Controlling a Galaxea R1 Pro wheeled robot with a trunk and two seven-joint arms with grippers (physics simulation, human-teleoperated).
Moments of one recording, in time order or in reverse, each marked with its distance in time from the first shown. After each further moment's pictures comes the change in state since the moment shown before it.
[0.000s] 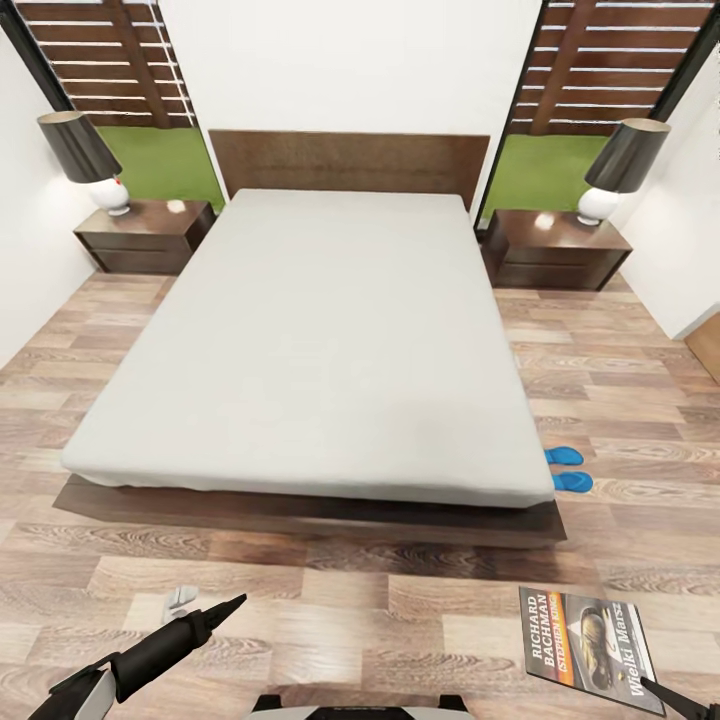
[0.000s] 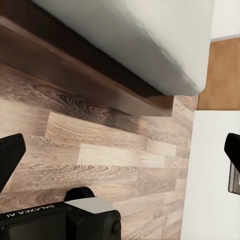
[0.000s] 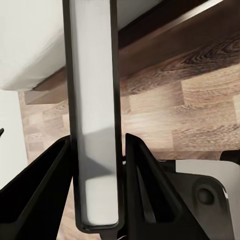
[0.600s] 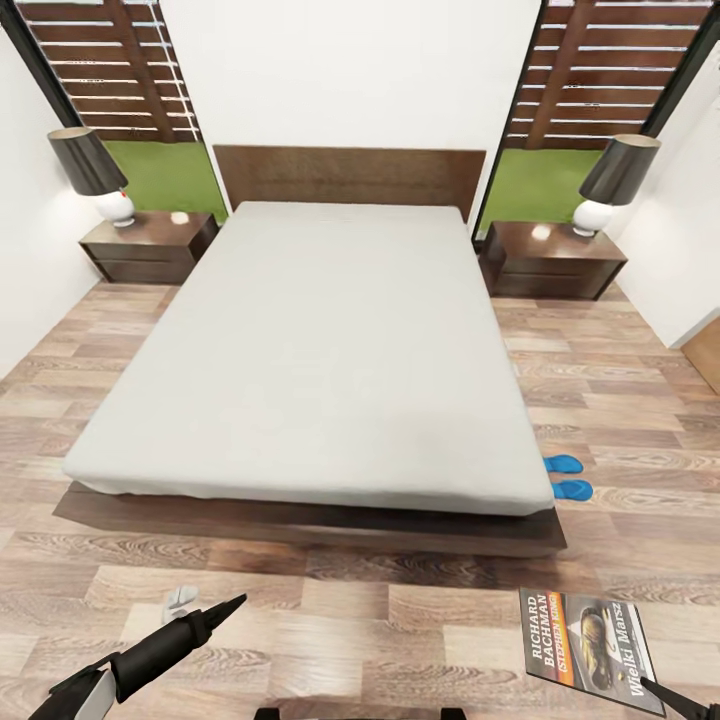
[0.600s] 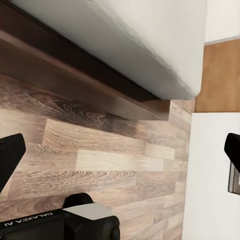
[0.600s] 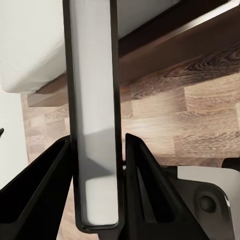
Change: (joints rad) left arm 0.000 0.000 0.000 0.000 0.000 0.000 -0.001; right arm 0.000 0.000 0.001 0.000 0.000 0.000 0.000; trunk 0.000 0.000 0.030
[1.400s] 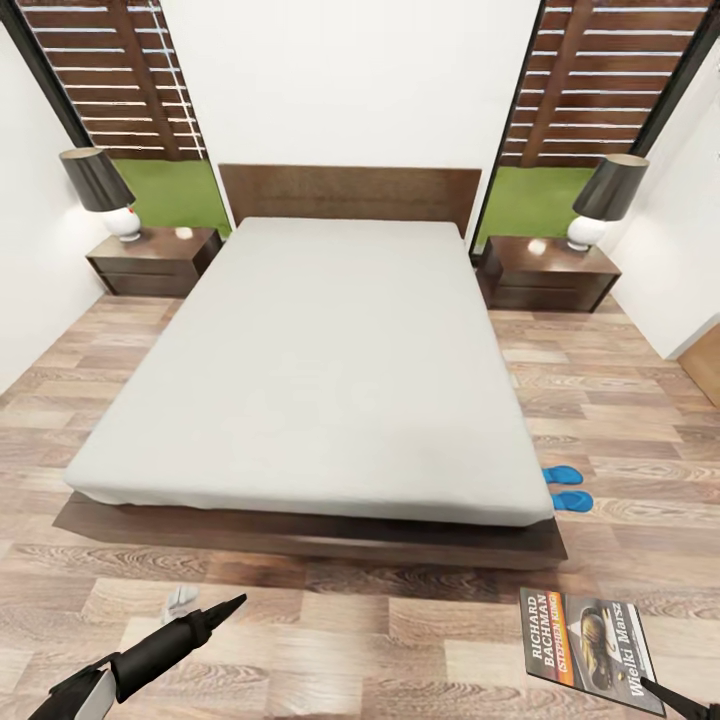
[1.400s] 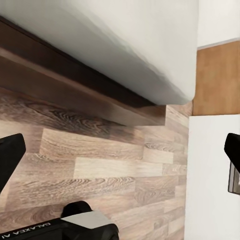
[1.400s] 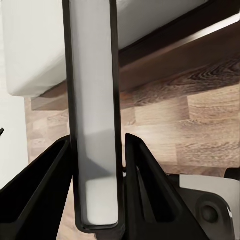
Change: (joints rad) left arm 0.000 0.000 0.000 0.000 0.000 0.000 0.000; right arm 0.000 0.000 0.000 0.000 0.000 0.000 0.000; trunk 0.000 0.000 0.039
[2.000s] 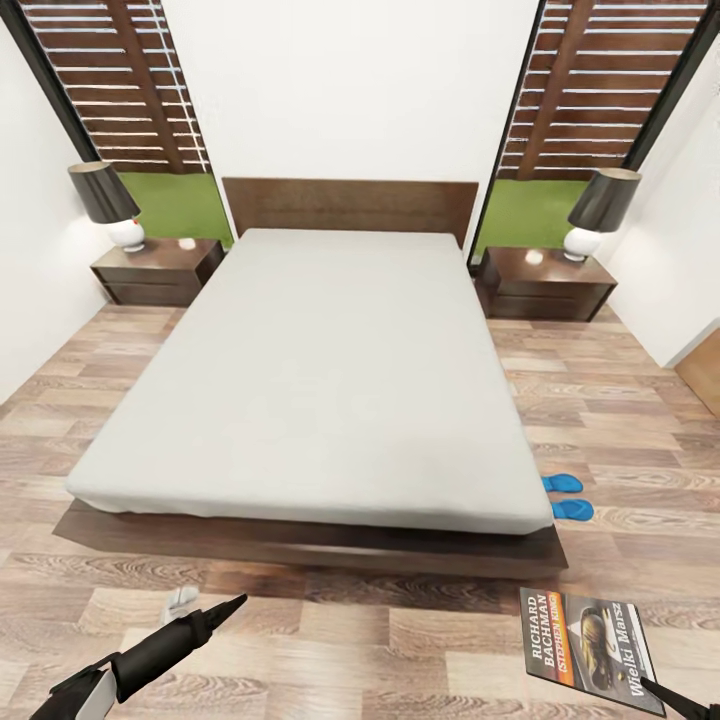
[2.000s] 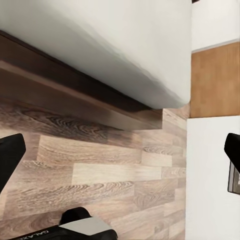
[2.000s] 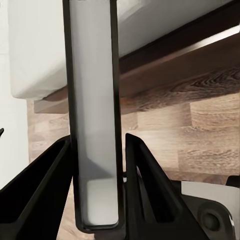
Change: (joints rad) left arm 0.000 -0.001 -0.001 0.000 0.000 0.000 0.000; right arm 0.000 0.000 0.000 0.000 0.000 0.000 0.000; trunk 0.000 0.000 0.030
